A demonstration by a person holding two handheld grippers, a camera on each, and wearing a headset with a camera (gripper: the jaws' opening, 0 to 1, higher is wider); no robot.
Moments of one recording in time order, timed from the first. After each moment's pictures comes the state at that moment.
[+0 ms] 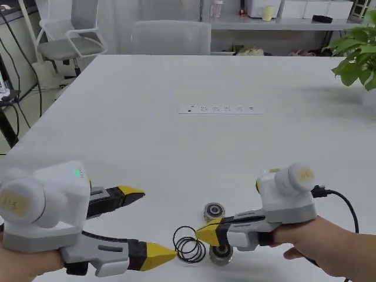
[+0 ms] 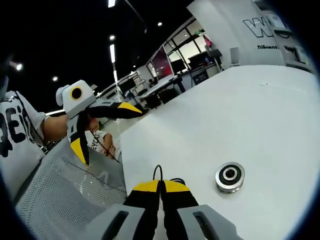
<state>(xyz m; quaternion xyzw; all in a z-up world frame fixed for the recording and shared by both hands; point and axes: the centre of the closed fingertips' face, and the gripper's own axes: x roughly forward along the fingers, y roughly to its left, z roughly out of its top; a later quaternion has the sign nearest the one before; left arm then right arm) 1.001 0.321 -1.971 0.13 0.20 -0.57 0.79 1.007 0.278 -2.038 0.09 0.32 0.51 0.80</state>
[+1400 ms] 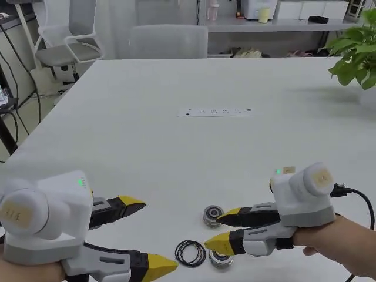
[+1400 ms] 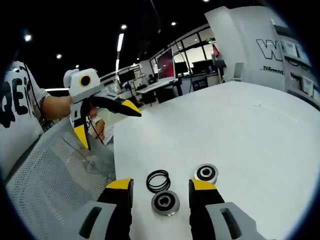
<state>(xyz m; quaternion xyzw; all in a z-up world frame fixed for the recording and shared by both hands) 0.997 0.318 -1.975 0.13 0.21 -0.57 0.78 1.000 0.235 -2.026 -0.01 0.28 0.49 0.82</state>
